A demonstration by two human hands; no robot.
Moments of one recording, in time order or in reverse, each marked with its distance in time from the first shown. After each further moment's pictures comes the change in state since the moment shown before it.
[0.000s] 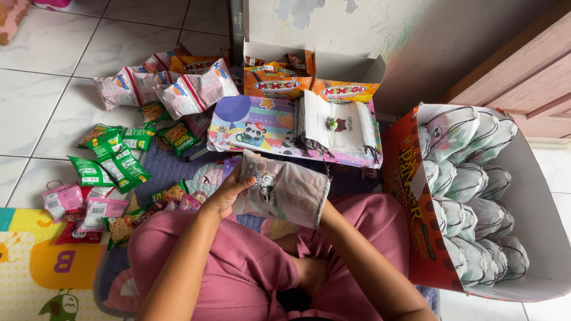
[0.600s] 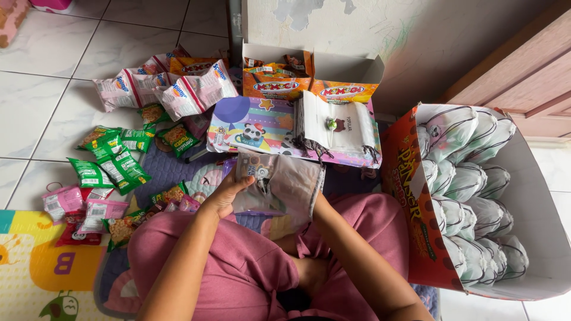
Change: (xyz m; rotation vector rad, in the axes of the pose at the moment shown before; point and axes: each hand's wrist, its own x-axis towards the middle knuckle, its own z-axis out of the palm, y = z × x) left_hand -0.004 0.017 0.011 -0.080 0.064 0.014; right_hand 0.088 -0.073 0.102 -0.083 0.025 -0.104
